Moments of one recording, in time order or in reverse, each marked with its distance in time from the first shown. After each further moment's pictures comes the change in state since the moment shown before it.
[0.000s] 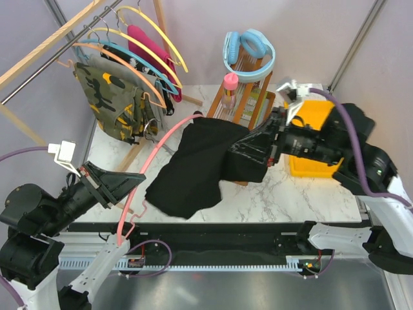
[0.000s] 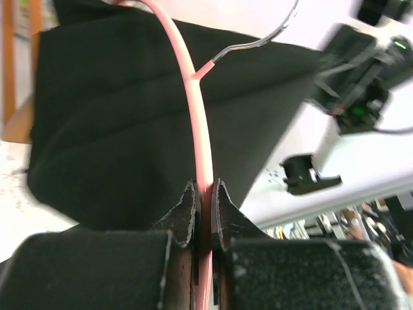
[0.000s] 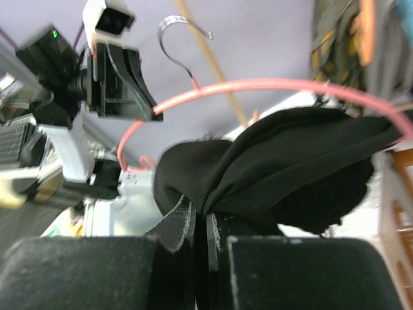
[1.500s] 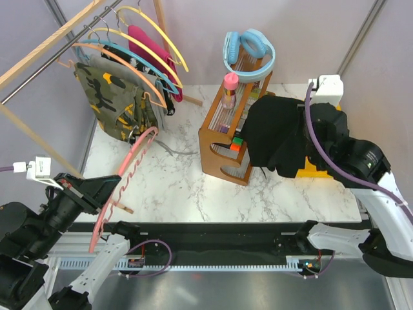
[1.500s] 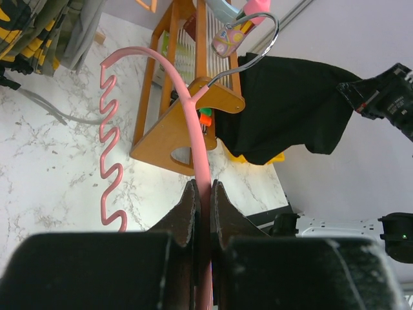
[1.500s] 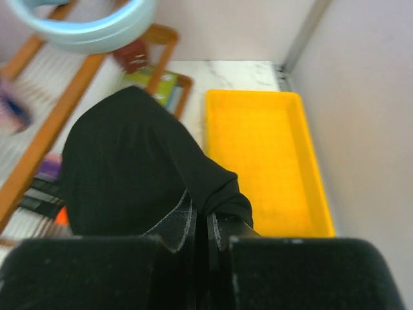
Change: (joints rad) left arm -0.004 -0.010 0.154 -0.247 -0.364 0.206; right arm -0.089 -0.007 -0.005 -0.388 1.291 -0.257
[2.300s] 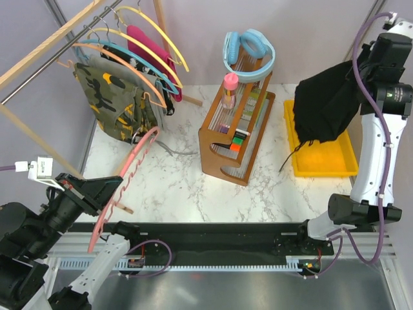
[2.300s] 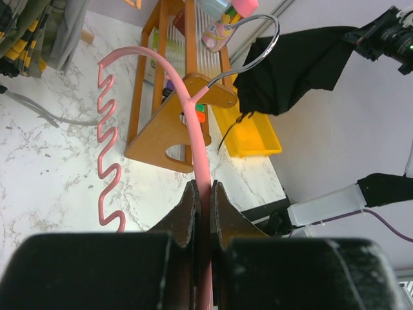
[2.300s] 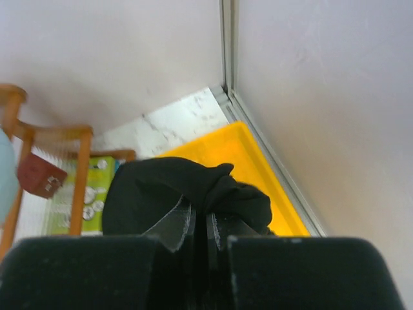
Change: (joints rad) left arm 0.000 0.000 0.000 0.009 0.037 0.020; right arm -0.943 0.430 0.408 0.096 -0.609 -0.051
